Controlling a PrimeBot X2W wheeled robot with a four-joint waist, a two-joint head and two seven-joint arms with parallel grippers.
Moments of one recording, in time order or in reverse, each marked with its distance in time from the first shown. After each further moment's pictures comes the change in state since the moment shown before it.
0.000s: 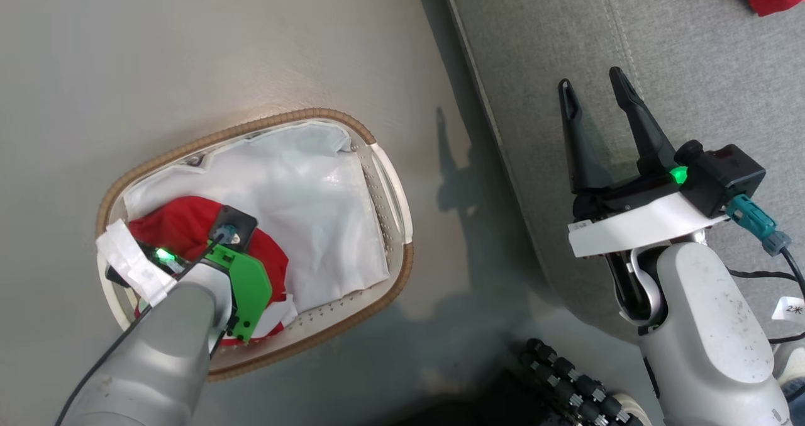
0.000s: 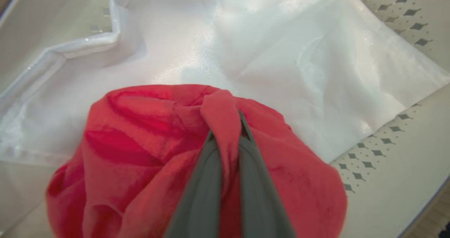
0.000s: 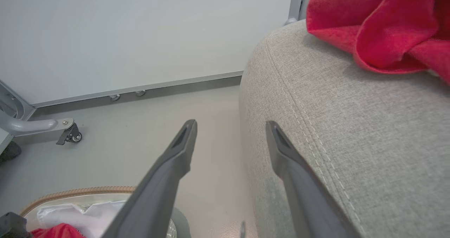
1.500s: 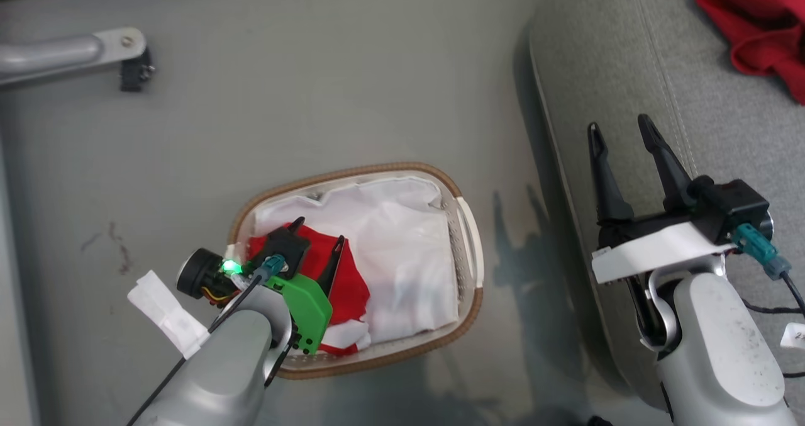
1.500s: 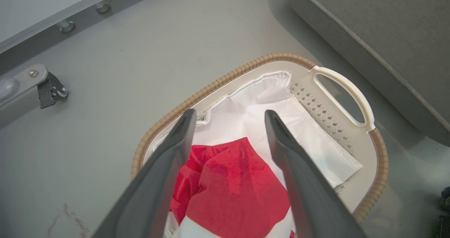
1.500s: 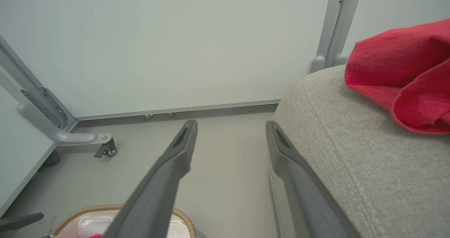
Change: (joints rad) left arm 0.190 -0.055 0.206 -0.314 0.122 0.000 -0.152; right arm 0.084 0.000 -0.095 0.063 -0.090 0.000 0.000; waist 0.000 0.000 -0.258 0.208
